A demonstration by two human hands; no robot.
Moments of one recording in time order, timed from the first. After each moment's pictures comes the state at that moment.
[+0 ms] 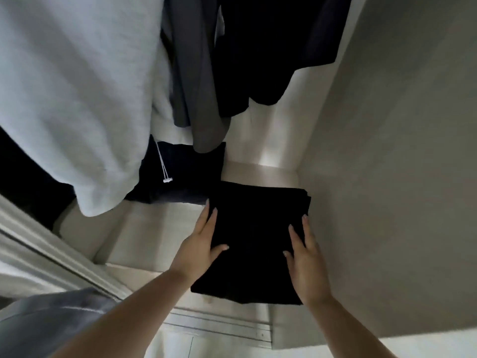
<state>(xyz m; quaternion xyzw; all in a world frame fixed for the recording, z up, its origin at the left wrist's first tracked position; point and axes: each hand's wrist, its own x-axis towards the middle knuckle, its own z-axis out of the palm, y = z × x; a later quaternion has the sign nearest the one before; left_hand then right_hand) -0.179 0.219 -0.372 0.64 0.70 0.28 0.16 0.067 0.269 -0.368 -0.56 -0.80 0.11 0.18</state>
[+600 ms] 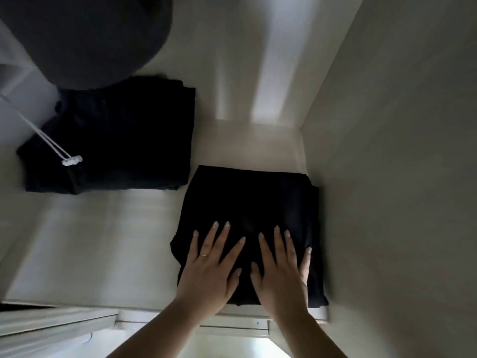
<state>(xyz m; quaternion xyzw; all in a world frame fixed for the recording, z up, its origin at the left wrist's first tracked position) -0.141 0.297 -0.539 0.76 0.64 0.04 0.04 0.019 0.328 -0.516 -0.61 -0.79 0.07 -0.03</state>
